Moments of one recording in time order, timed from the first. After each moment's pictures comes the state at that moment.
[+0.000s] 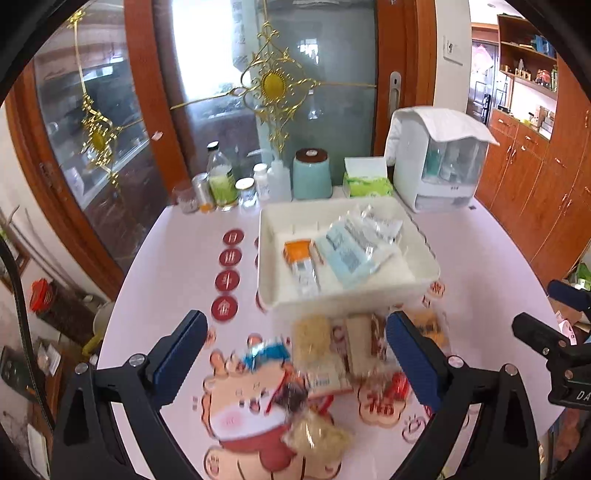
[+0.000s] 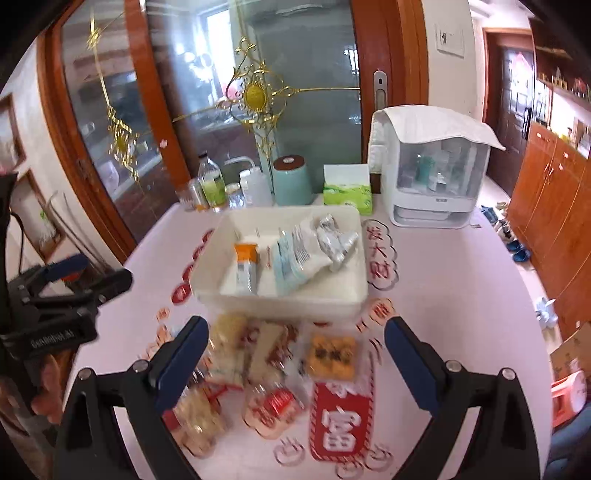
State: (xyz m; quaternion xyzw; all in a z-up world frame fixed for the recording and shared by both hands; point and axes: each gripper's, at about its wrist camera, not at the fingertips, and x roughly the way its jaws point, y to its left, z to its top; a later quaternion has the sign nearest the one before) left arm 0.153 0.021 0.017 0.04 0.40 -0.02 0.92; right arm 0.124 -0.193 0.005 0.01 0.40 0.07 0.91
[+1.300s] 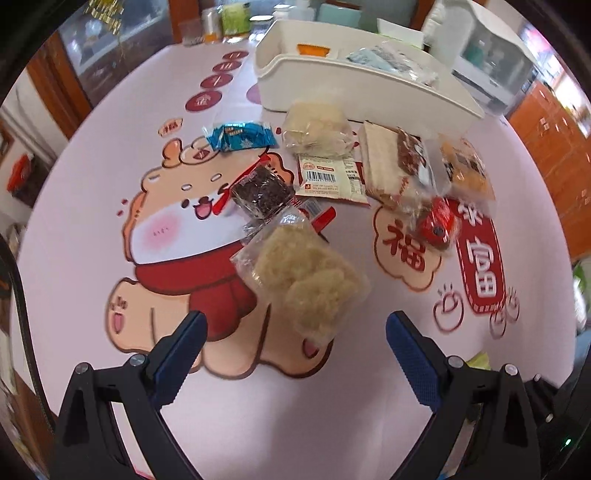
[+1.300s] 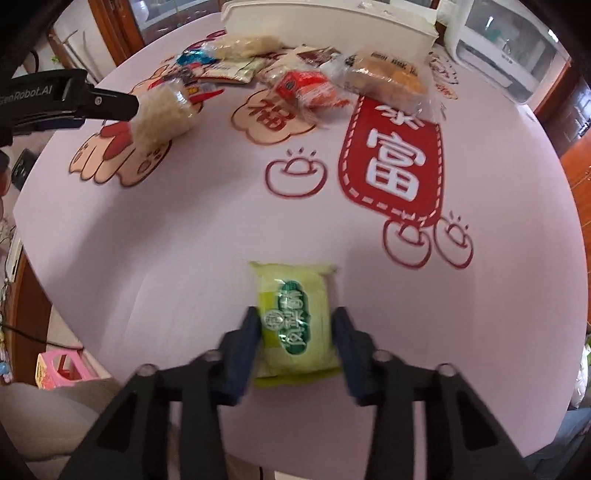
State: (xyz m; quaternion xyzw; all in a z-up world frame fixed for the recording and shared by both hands) left arm 0.089 0.024 -0.184 -0.07 0.58 0.01 0.81; right arm -0.007 -0.172 -0.224 -0.10 0.60 0.12 0.79
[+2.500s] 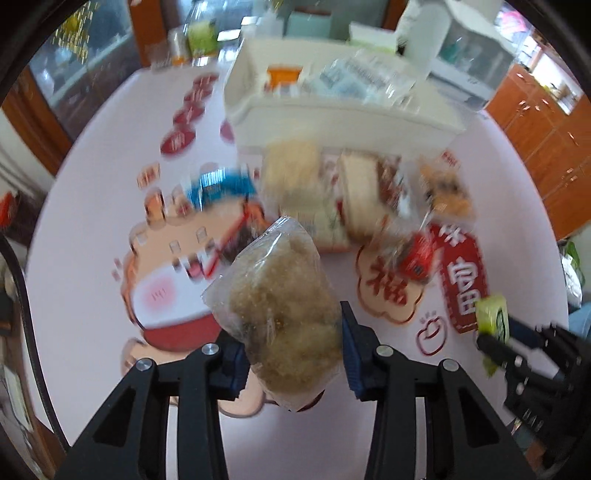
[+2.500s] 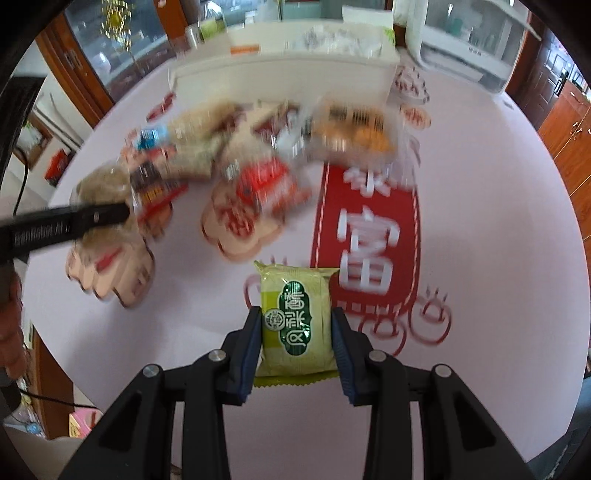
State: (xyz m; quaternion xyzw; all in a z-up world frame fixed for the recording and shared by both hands) left arm 0.129 0.019 -0.138 -0.01 0.56 -0.05 0.83; right arm 0.061 -0.182 -0.173 -0.01 0.57 0.10 0.82
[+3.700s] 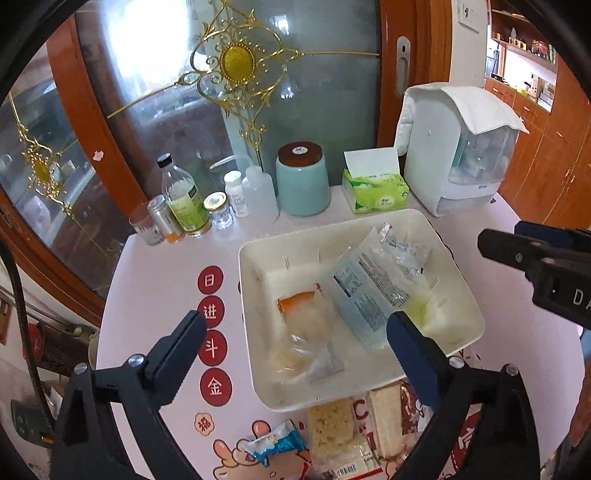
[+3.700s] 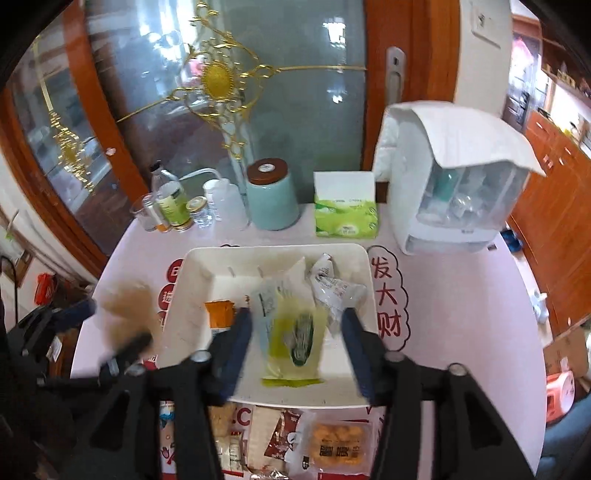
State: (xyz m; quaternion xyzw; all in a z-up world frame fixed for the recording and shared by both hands) left arm 0.350 0.005 -0.017 0.08 0.44 -0.07 0.89; right arm 0.330 -0.164 -0.002 0.04 0.46 0.02 0.89
